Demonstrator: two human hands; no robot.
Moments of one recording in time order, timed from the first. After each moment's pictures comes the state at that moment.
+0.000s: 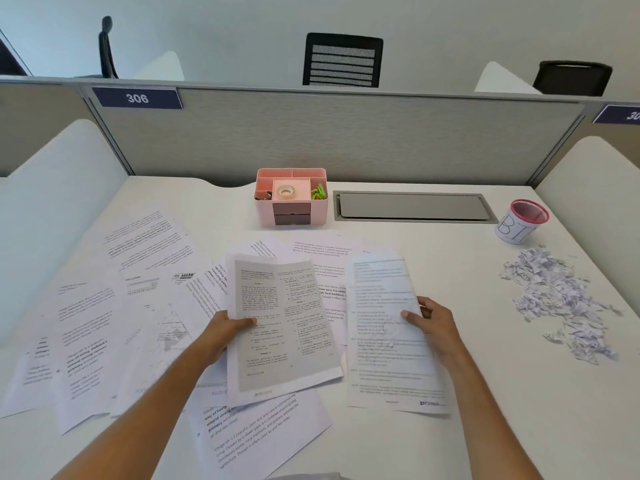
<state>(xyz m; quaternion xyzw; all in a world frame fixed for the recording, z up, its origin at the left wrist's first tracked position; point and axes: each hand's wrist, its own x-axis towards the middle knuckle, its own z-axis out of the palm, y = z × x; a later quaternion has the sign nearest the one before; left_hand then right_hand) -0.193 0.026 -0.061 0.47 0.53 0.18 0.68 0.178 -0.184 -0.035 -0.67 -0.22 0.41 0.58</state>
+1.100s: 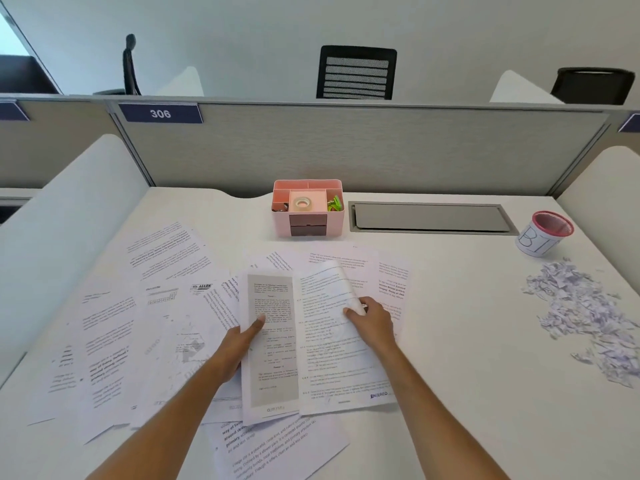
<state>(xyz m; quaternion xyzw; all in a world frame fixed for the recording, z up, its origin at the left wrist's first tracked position) -0.201 0.022 -0.063 0.45 0.50 0.22 0.71 0.068 -0.081 -0.034 -0.82 -0.32 0.33 0.35</state>
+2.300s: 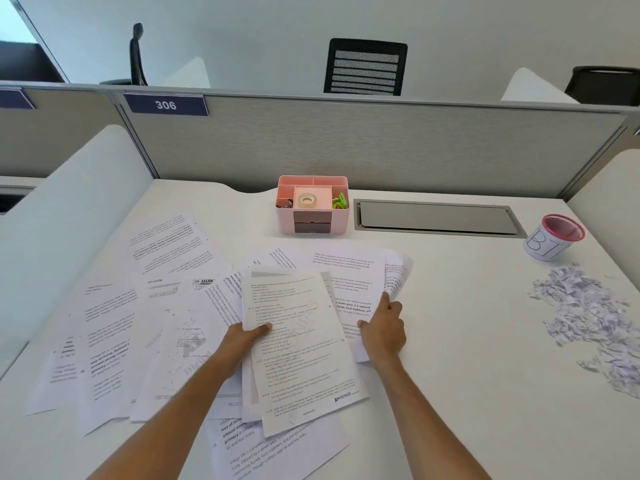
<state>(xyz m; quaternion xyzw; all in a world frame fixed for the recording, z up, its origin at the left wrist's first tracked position) -0.199 0.027 -0.075 0.42 0.55 0.22 0.68 0.063 -0.082 -0.044 -0.92 -0.33 0.17 0.15</state>
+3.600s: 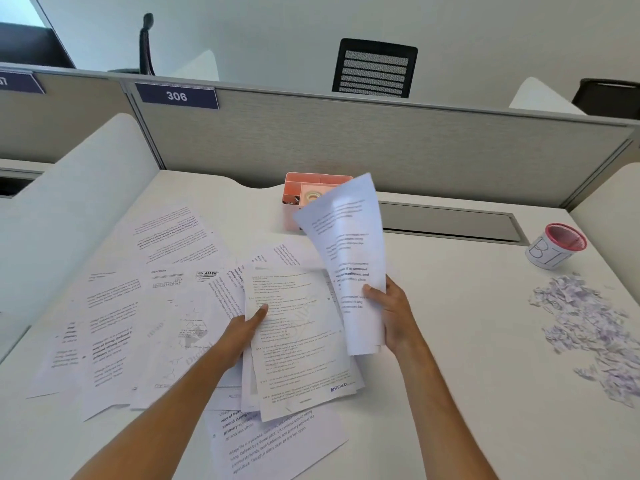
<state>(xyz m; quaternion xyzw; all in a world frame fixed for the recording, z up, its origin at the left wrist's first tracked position) -0.198 0.029 -0.072 0.42 0.54 0.23 0.70 0.072 -0.089 0.031 -0.53 -0.23 0.52 0.63</state>
